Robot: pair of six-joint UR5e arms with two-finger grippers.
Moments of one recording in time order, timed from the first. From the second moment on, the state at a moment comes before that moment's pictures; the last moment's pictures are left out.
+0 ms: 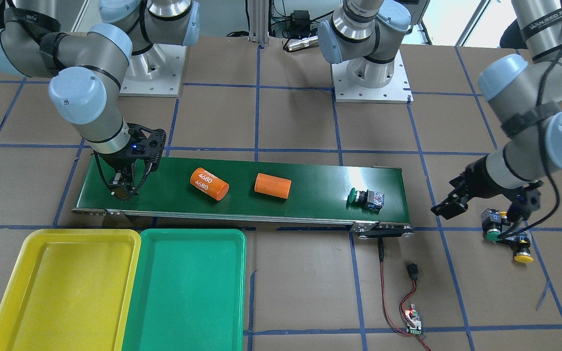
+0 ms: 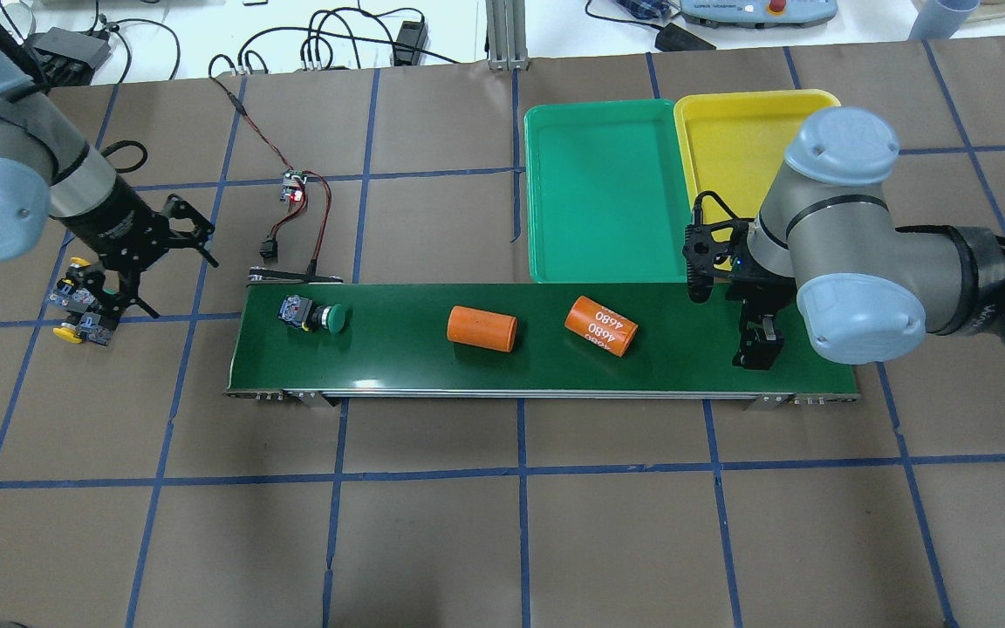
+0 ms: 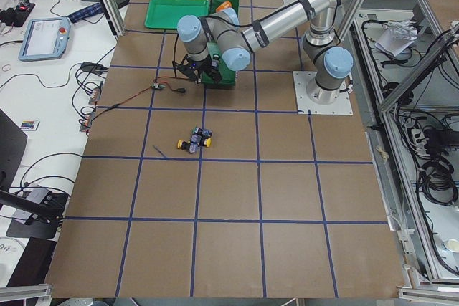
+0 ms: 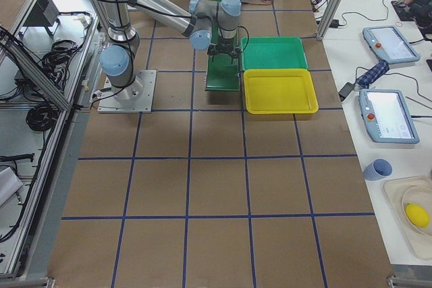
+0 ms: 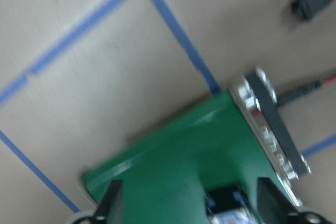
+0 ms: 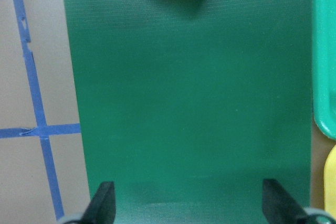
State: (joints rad) left arm -1.13 -1.85 -1.73 -1.32 1.52 -0.33; right arm 1.51 -1.45 2.05 -2.09 -1.57 -1.53
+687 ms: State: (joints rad) left arm -0.93 -2.14 -1.38 -1.32 1.65 0.34; right arm 1.51 -1.45 2.06 -2.09 -1.52 -1.43
